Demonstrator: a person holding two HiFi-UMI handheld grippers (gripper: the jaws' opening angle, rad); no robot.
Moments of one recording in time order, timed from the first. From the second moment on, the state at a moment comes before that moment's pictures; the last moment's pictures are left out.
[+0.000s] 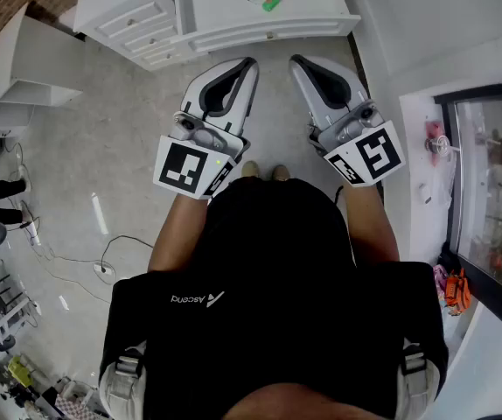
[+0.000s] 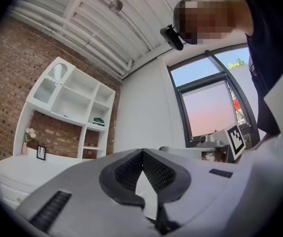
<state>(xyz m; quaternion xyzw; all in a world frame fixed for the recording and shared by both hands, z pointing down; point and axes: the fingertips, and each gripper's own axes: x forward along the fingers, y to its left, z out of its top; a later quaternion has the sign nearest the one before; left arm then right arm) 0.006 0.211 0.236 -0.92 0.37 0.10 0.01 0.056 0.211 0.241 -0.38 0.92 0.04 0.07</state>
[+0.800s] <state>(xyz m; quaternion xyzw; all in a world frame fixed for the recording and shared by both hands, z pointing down) -0.064 0.176 0.244 -0.92 0.37 0.10 0.01 0.007 0.178 0.243 -0.39 0.92 0.04 0.06</state>
